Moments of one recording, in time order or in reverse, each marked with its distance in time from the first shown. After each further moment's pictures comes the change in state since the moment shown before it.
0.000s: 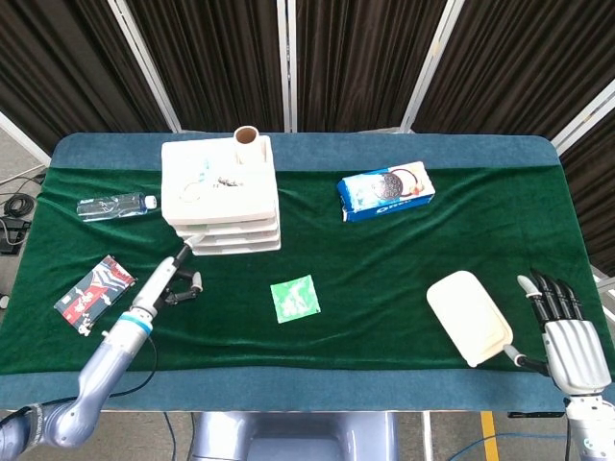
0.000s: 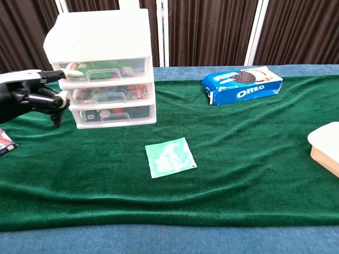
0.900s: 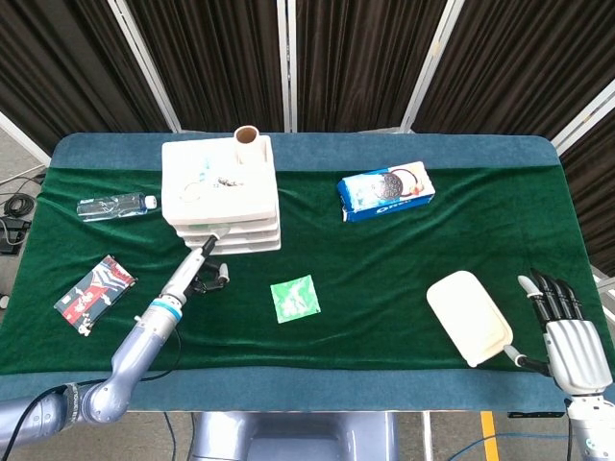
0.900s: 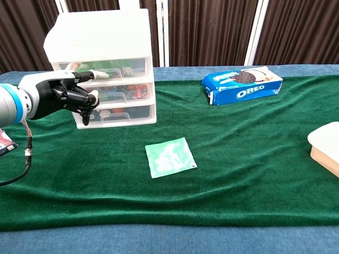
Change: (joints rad) left arm -0.116 -0.101 -0.063 0.036 -0.213 -0.032 0.167; right arm 0.001 0.007 -0.001 0.002 -0.001 -0.005 0.026
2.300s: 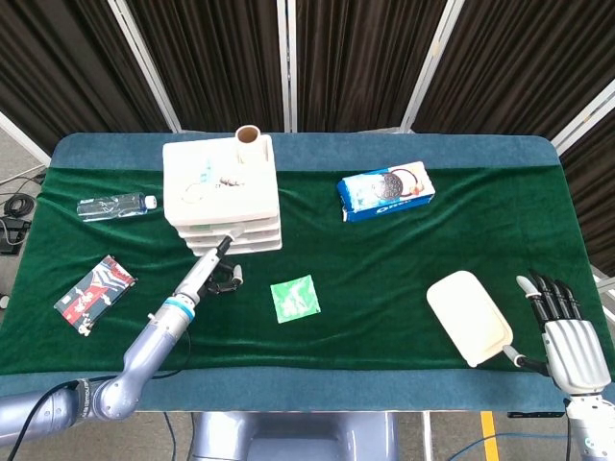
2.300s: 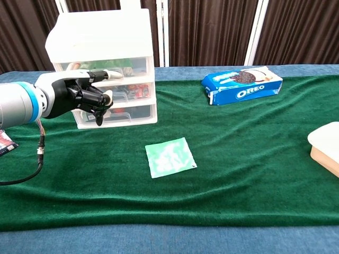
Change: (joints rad) left arm -0.041 -0.023 -0.013 -0.013 -0.034 -0.023 0.034; right arm 0.003 -0.003 -0.001 0.002 0.002 -0.007 -0.002
